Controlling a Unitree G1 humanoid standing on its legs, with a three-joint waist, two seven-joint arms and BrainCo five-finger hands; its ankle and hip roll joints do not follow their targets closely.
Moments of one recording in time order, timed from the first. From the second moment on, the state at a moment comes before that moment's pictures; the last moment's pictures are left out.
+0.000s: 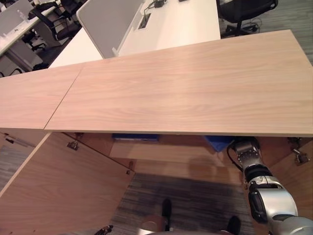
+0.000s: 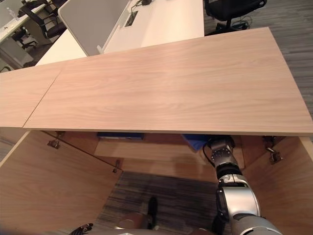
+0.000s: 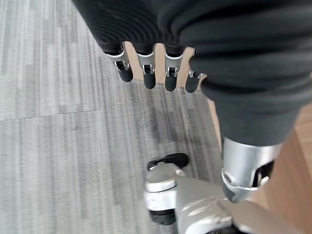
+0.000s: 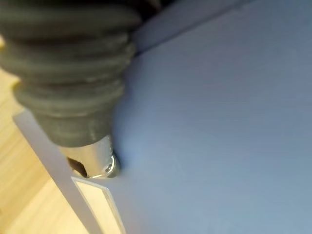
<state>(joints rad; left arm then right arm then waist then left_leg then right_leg) 0.25 0.40 -0.37 0.91 -0.10 -0.08 -0.15 -0.62 -0.37 -0.09 0.96 1.21 -0.17 -0.15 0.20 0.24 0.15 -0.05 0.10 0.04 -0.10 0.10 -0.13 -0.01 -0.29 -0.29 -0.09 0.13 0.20</state>
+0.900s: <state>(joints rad) 0.08 0.36 -0.48 0.87 0.05 -0.06 -0.11 -0.65 0.01 -0.14 0.75 1.35 -0.40 -0.29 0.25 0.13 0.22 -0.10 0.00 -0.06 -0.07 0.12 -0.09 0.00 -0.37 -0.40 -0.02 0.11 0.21</state>
